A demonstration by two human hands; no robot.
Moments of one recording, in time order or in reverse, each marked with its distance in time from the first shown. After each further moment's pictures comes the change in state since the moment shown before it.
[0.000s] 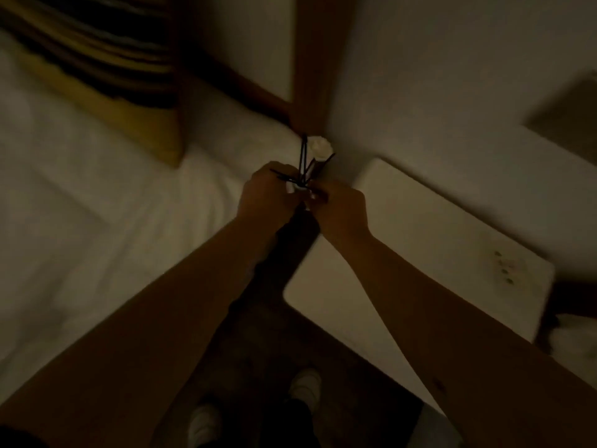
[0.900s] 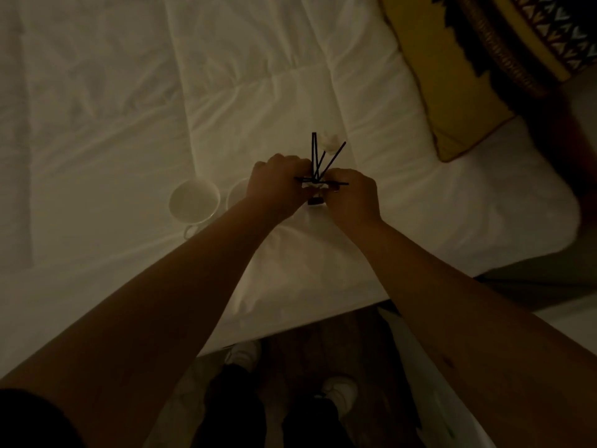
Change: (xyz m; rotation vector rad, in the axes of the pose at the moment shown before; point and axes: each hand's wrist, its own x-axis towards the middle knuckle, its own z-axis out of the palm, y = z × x) left_hand -0.153 -0.272 -0.258 0.392 0.302 -0.325; right_hand -0.071 -0.203 0.323 -0.065 -0.564 -0.404
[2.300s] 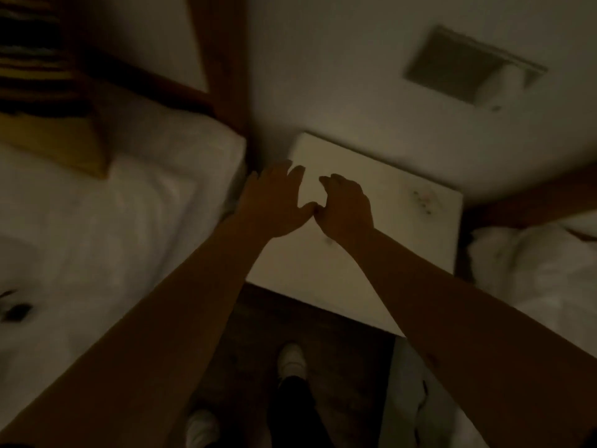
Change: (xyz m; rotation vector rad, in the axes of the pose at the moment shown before) left_hand -0.087 0.410 0.153 0.264 -0.354 0.916; right_hand -0.290 0.207 -0.280 -0.414 0.430 0.735
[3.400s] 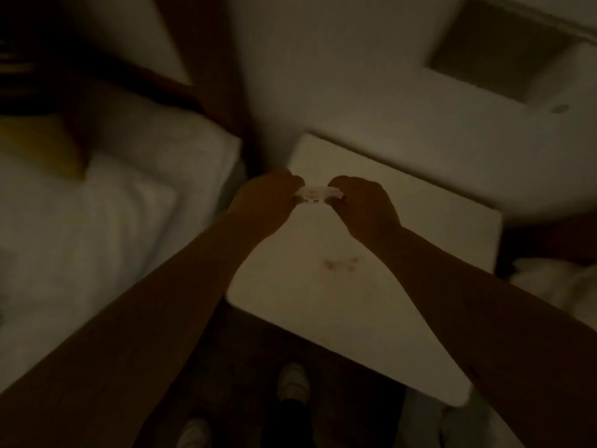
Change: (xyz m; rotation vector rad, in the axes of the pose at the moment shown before) left_hand 0.069 0.010 0.044 -0.026 -0.014 0.069; right_hand 0.064 0.092 0.004 0.111 0.064 -0.340
